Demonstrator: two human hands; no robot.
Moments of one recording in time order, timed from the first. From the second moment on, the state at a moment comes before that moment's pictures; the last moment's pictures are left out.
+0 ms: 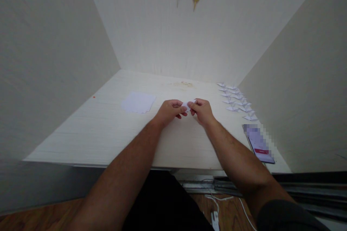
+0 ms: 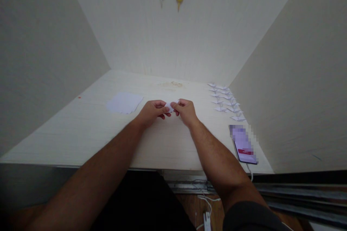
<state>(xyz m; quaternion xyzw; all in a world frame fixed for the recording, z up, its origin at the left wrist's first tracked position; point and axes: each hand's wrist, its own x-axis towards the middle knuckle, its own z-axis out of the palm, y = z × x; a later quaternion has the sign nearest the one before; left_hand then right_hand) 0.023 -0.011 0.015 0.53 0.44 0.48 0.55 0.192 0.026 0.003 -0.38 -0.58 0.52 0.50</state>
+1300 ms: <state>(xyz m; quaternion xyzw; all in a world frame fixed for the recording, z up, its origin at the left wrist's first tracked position) 0.014 -0.007 0.017 0.55 0.47 0.48 0.49 0.207 0.030 0.023 -0.31 -0.43 0.65 0.55</state>
